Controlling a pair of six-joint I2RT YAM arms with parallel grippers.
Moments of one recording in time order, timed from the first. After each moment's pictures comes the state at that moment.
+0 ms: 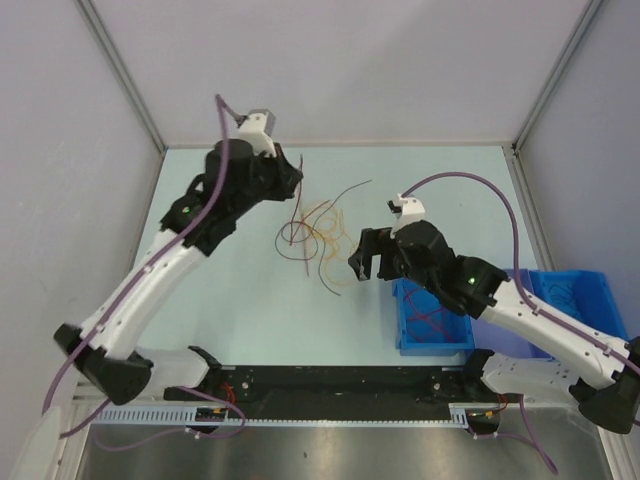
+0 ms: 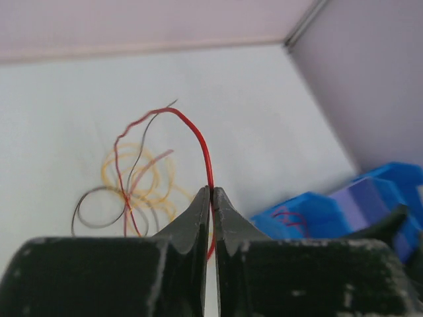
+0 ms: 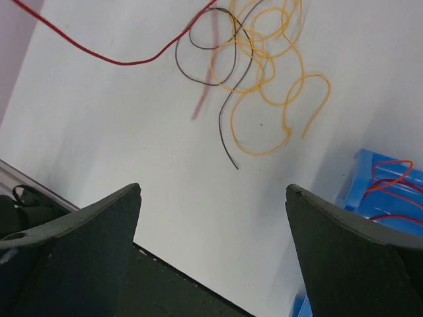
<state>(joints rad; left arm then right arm) -0.60 1.30 1.47 -0.51 -0.09 -0.41 0.92 1.04 1.01 -0.50 0.25 0.57</state>
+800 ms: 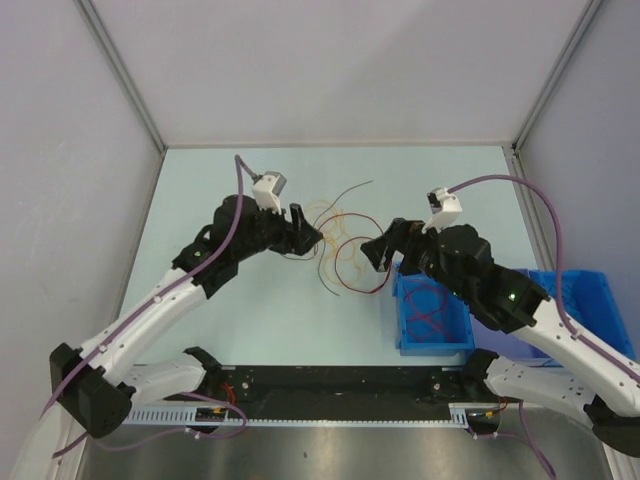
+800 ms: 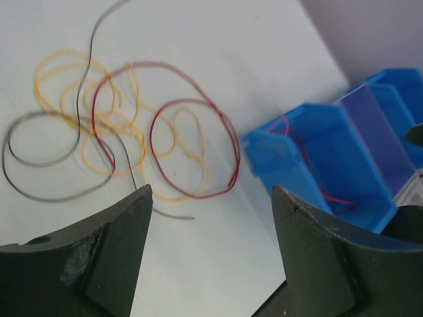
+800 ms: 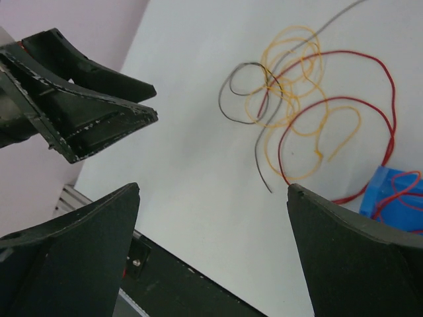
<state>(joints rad) -0.61 1.05 1.00 -0.29 0.16 -0.40 0.89 0.82 1.01 -0.45 0.23 0.66</state>
